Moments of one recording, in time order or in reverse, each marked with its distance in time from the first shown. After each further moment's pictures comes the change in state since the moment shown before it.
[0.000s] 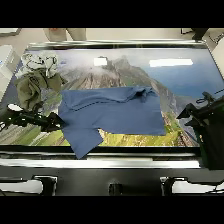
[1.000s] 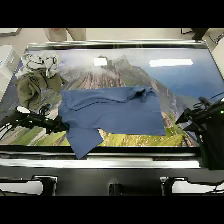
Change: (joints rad) left arm -0.093 -0.013 -0.075 0.020 0.096 -0.006; right arm -0.001 0.002 -0.096 -0.027 0.004 -0.014
